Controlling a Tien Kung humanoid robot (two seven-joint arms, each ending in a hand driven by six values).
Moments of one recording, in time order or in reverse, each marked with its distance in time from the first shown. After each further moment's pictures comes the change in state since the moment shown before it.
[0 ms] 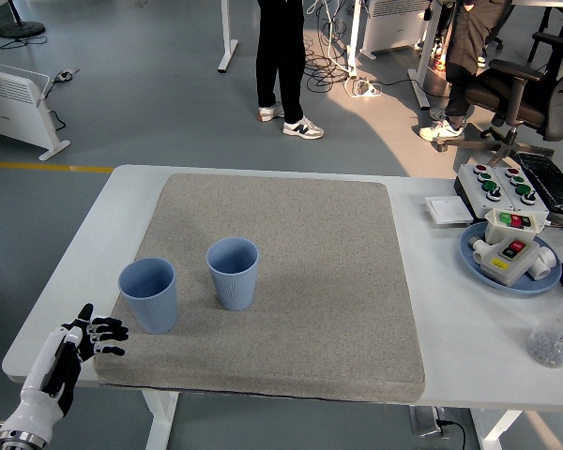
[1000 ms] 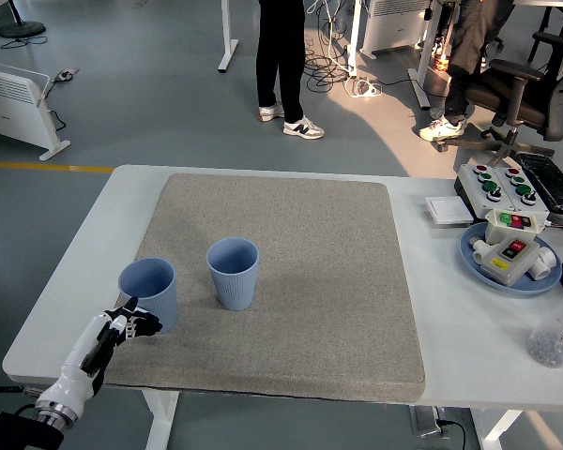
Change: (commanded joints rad) left arm -0.184 0.012 0.094 0.195 0.035 -0.034 0.023; right arm -0.014 0.005 -0.025 0.000 0.024 0.004 -0.003
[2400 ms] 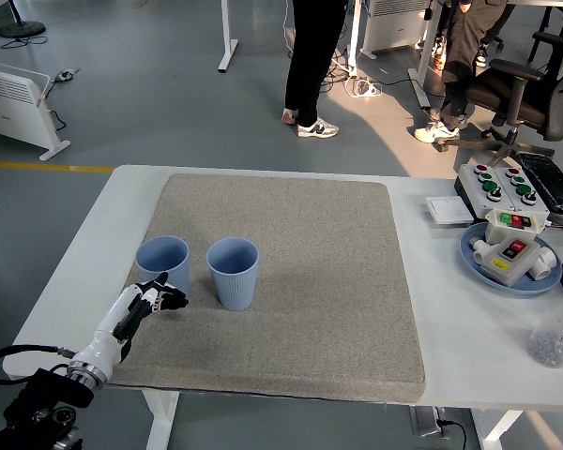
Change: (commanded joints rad) left arm -0.269 0.006 0.205 0.217 -0.112 0.009 -0.048; right arm 0.010 0.008 -0.008 0.000 -0.010 0.010 -0.005
